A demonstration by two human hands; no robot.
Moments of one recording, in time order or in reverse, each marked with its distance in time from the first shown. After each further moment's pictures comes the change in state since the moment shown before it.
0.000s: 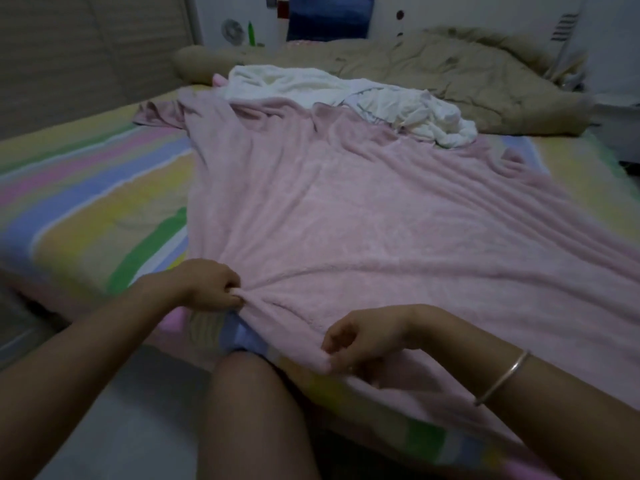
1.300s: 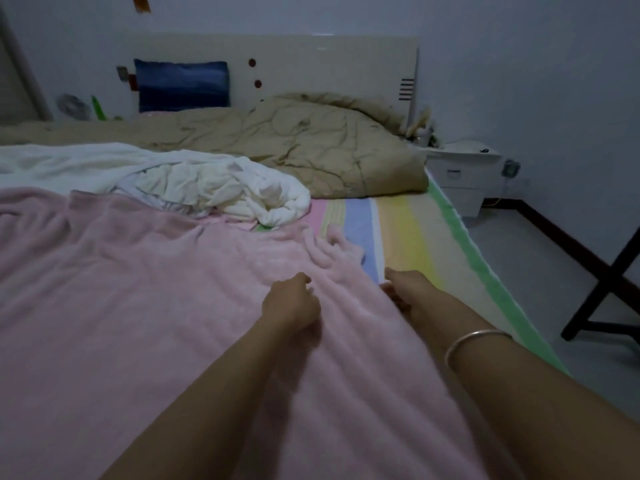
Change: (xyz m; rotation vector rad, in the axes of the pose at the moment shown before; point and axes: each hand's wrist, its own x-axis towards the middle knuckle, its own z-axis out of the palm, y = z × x) left_hand 0.441 0.470 -0.196 -0.553 0.480 0.008; right_hand -0.129 0.428 -0.420 1.026 1.250 0.154
